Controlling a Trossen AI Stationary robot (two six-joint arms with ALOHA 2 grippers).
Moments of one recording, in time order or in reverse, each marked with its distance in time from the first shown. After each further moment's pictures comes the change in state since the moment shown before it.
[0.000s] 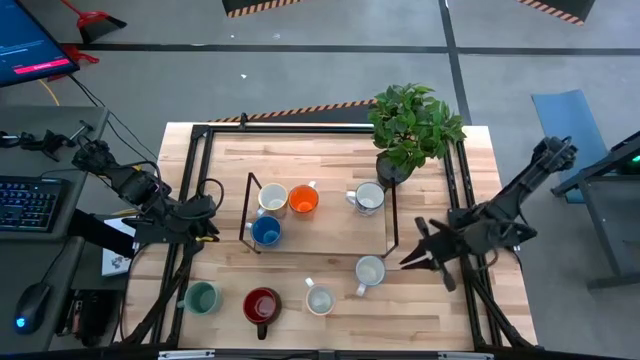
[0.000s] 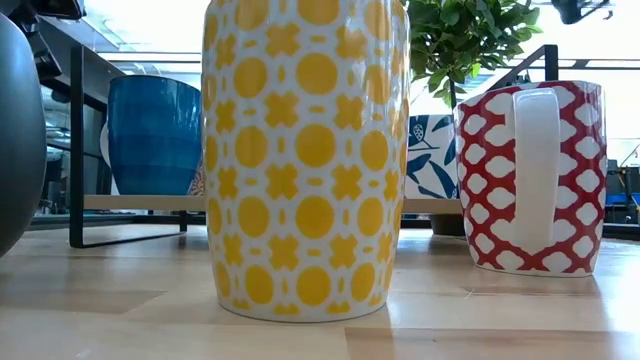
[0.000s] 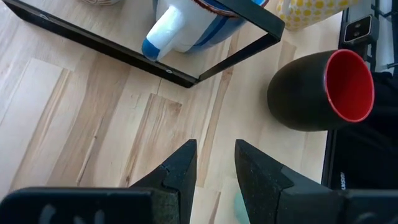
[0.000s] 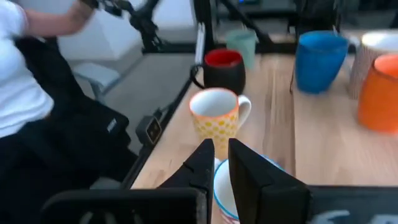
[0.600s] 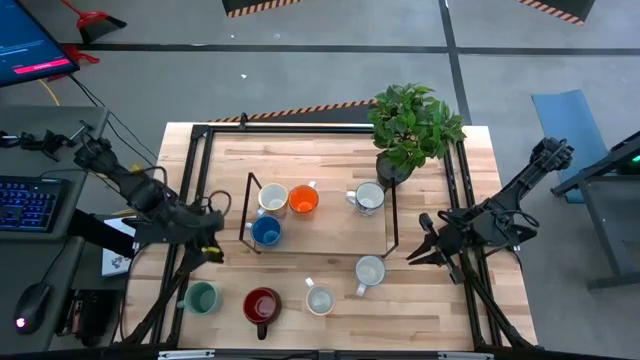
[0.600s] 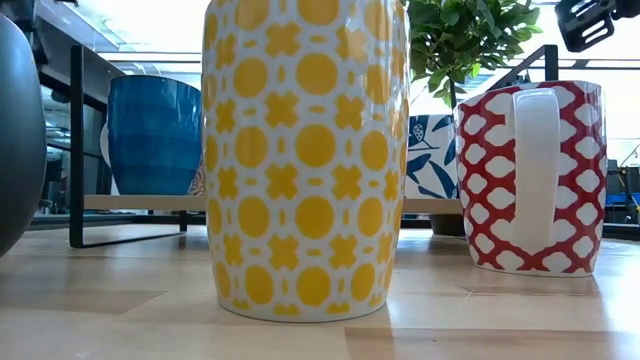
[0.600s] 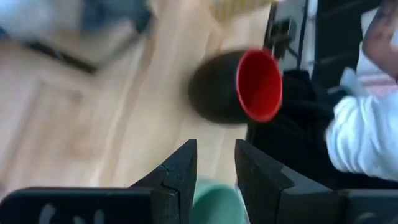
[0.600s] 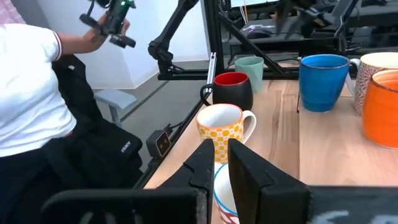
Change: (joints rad) left arm -0.042 0.110 0.000 0.261 0.176 -0.147; right arm -0.002 -0.198 -0.194 0.149 -0.039 -0.044
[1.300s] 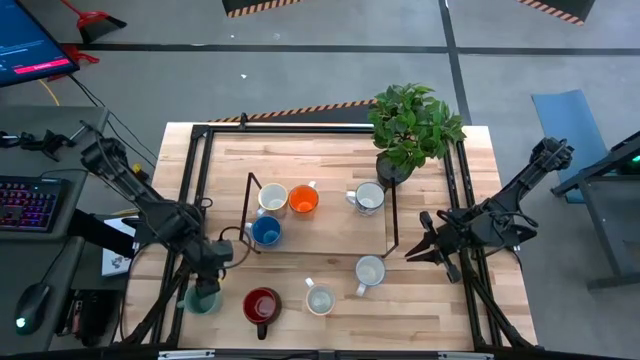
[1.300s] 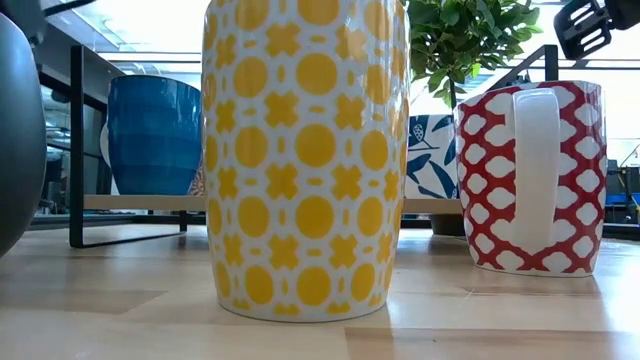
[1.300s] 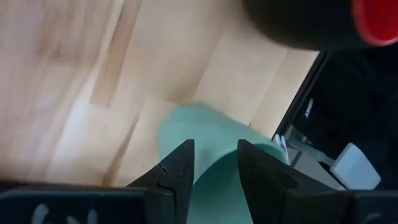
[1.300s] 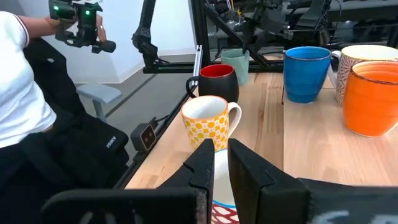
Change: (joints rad) left arm -0.124 0.360 0.000 0.005 0.182 -0.173; right arm 0.000 0.003 0.000 -0.040 0.051 0.004
